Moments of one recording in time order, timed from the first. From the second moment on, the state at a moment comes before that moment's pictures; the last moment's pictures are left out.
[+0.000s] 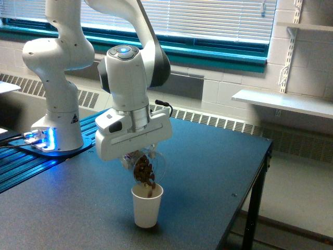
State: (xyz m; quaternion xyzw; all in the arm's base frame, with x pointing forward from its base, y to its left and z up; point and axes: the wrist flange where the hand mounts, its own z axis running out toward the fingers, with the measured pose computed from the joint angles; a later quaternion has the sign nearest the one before) arm 0.434 -0.216 0.236 -0.78 0.62 0.02 0.09
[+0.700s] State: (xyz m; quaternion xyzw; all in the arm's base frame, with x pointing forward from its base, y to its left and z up) arm 0.430 -0.218 0.234 -0.77 0.63 0.03 0.09
